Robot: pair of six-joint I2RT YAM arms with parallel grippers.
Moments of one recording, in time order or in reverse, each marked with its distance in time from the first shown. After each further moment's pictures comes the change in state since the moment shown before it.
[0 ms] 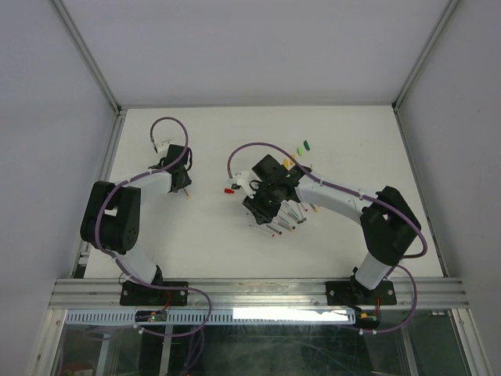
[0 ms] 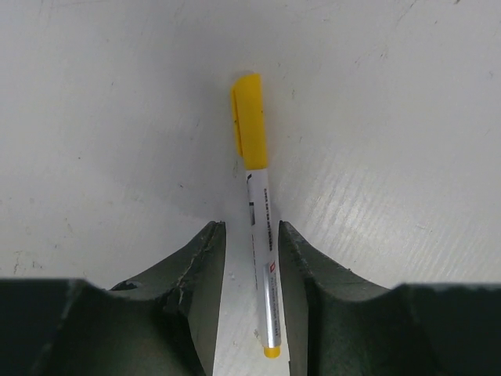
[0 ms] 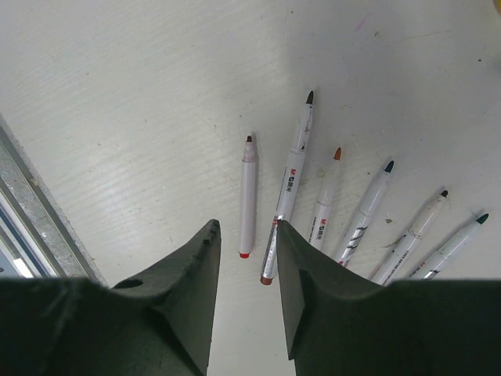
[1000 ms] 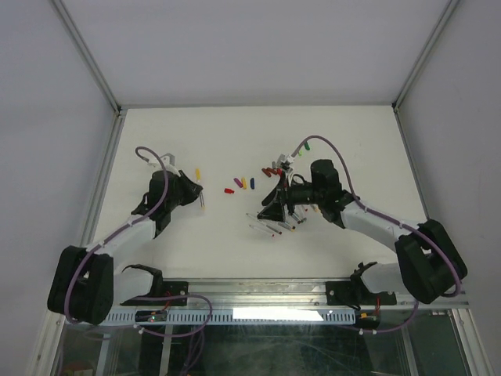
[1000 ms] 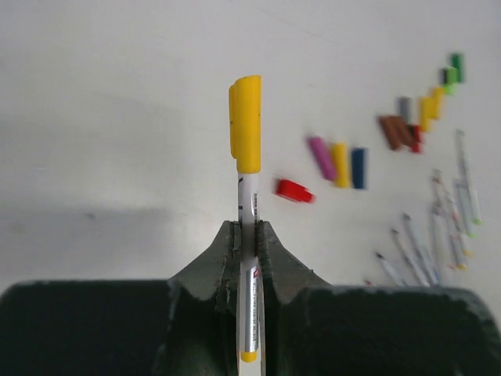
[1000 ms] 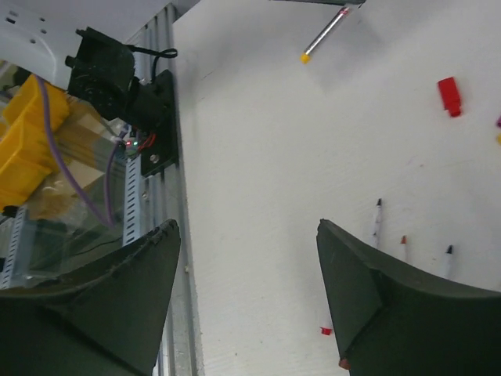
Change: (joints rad) left arm -0.023 -0.459 -0.391 0.298 0.406 -0.082; right arm -0.274 -0.376 -0.509 0.856 -0.570 0.443
